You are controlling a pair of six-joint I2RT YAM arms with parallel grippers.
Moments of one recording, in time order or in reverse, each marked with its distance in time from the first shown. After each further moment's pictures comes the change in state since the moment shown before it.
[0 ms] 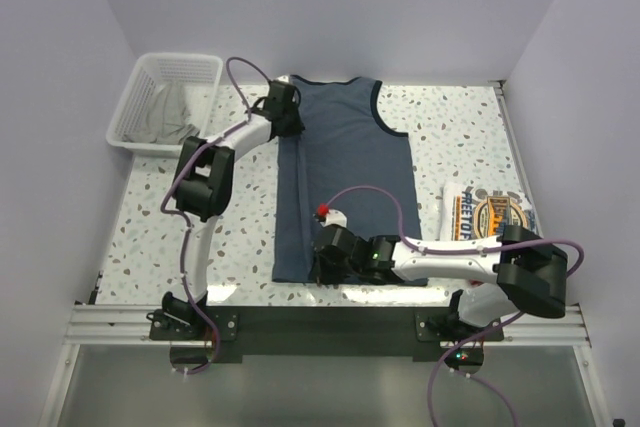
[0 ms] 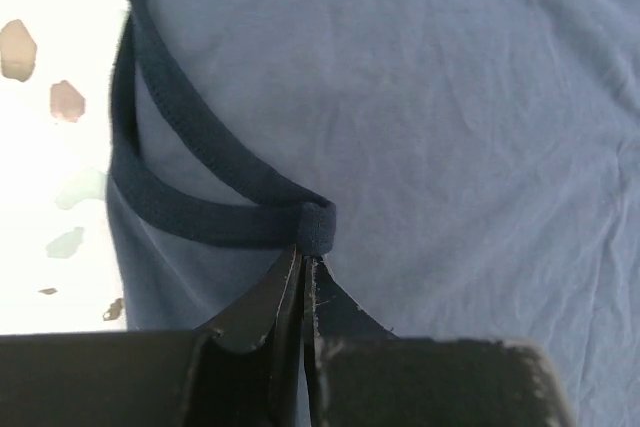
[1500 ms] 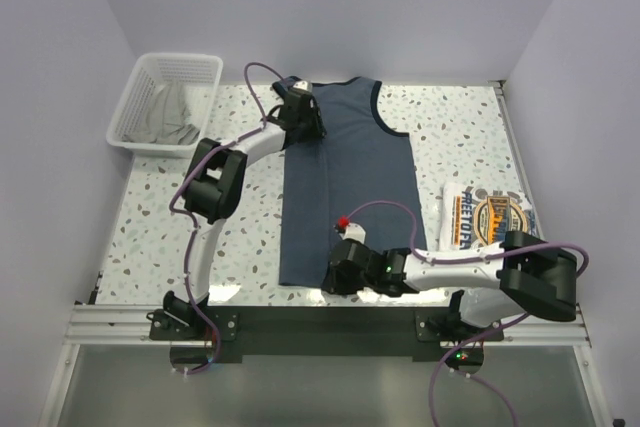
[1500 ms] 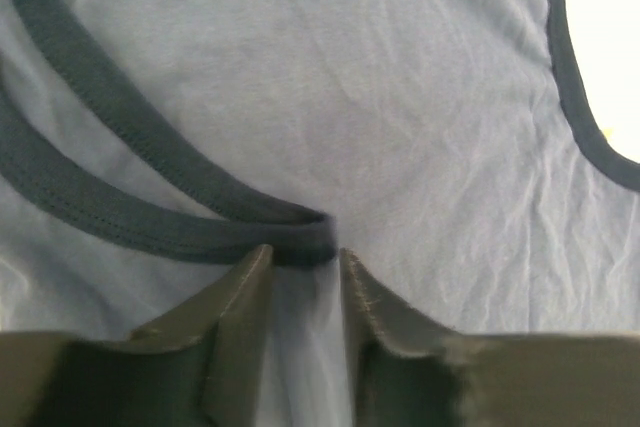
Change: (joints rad) left arm -0.087 0.027 -0.018 0.111 0.043 -0.011; right arm 0.008 -0.049 -0.217 0.113 0.030 0.138
